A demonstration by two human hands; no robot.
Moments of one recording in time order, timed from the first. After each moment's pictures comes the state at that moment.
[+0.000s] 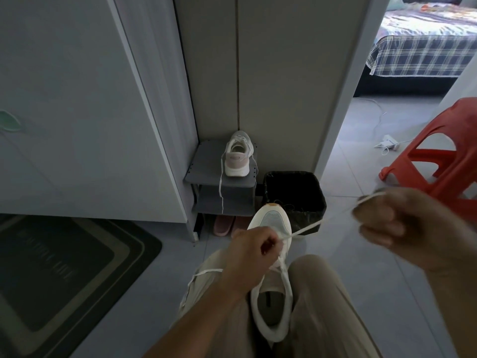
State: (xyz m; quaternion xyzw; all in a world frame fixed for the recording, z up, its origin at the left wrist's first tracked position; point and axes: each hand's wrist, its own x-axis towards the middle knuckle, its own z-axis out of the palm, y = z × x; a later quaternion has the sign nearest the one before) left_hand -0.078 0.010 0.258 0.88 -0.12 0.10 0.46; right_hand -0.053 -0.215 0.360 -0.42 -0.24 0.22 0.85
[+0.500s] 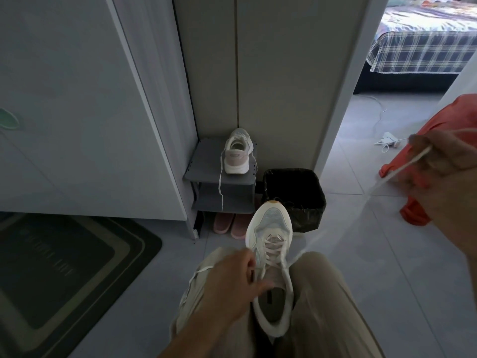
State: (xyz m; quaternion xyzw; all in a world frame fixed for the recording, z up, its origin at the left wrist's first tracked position) left_hand -0.120 0.028 0.249 0.94 -0.03 -0.04 0.34; right_hand -0.008 -0.315 0.320 -0.47 -0.09 0.03 0.88
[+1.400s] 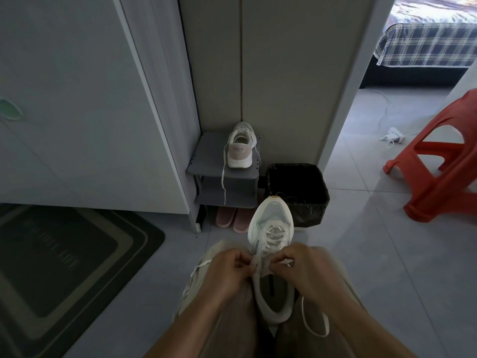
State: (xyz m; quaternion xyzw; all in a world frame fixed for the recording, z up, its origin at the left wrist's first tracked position) left_hand -0.108 0.042 0.221 0.85 0.11 -0.12 0.50; right_hand -0.098 -0.126 0.270 -0.95 -0.12 0.12 0.27
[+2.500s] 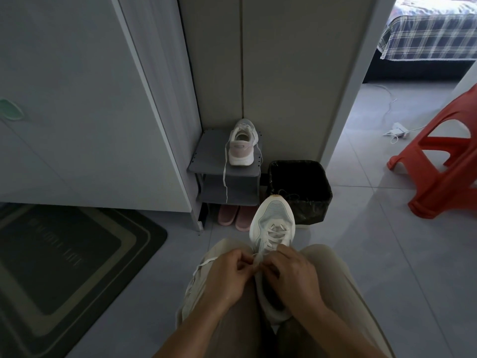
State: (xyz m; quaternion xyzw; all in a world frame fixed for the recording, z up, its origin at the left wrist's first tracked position) left_hand -0.119 0.038 0.225 0.86 0.11 -0.07 0.49; right_hand -0.105 -0.104 0.210 -0.94 -0.19 -0.13 0.26
